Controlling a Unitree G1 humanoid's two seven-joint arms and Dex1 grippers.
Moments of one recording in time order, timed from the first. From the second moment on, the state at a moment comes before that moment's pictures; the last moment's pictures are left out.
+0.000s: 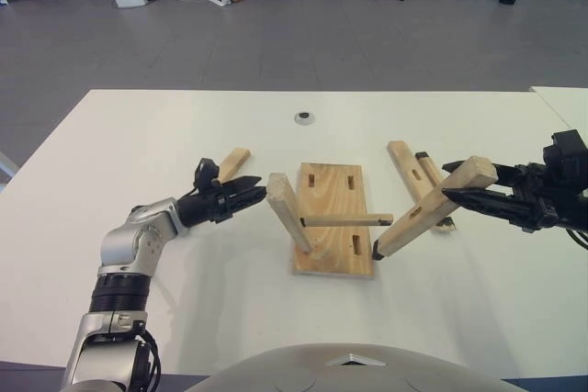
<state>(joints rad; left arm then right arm) -0.18 0.47 0.08 0.12 -0.62 0.60 -1.07 0.07 -0.93 -0.47 -0.42 1.02 0.69 1.17</state>
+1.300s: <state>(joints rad) -0.14 0.47 -0.05 0.11 -0.62 0.61 -1.15 -0.10 -0.92 -0.27 -0.29 0.93 0.60 1.26</state>
